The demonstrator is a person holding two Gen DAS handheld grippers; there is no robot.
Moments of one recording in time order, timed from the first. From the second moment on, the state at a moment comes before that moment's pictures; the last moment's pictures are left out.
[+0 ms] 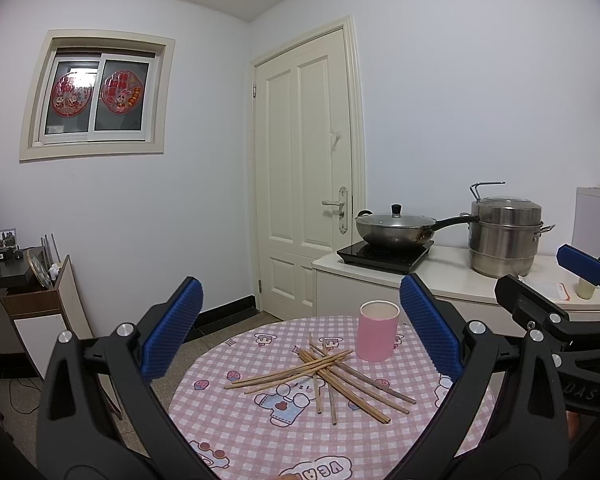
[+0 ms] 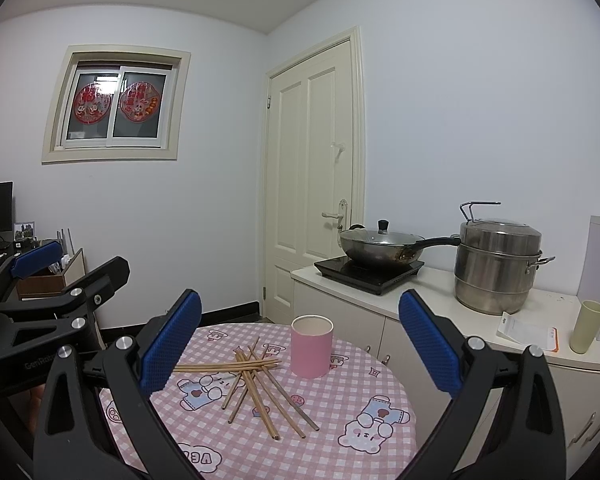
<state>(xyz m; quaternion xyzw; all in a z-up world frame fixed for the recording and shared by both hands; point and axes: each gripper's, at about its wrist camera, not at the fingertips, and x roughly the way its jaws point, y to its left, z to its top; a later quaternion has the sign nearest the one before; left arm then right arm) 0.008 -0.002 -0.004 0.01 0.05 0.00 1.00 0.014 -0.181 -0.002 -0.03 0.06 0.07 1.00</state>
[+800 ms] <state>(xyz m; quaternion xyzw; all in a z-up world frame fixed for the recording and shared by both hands) 0.012 -0.001 -0.008 0.02 0.05 0.00 1.00 0.014 -0.181 -0.003 -0.02 0.06 0.07 1.00</state>
